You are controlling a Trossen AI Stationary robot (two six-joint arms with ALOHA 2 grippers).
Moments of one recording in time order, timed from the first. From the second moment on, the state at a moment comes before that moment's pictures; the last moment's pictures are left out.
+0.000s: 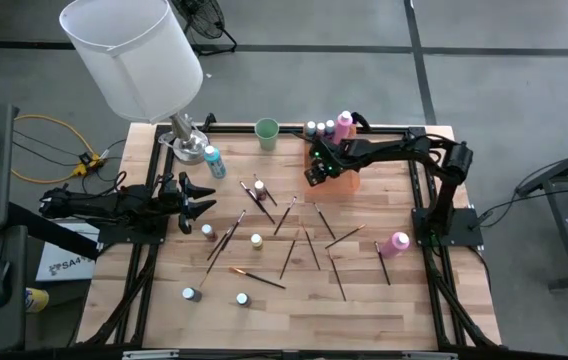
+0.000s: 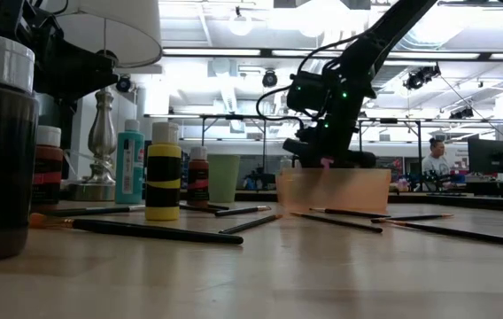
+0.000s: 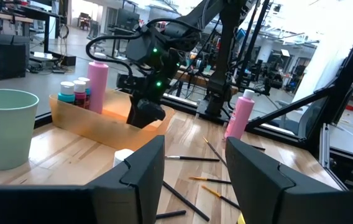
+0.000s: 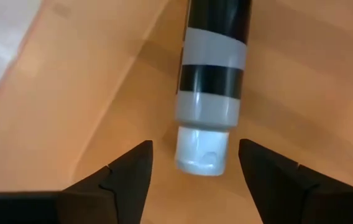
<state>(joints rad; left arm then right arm) -0.10 0.01 0.01 0.06 -0.32 -0.24 -0.45 1.84 1.09 -0.43 0.12 0.63</state>
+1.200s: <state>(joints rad) -0.10 0.01 0.01 0.06 -0.32 -0.24 -0.46 1.69 1.25 -0.66 0.14 0.58</state>
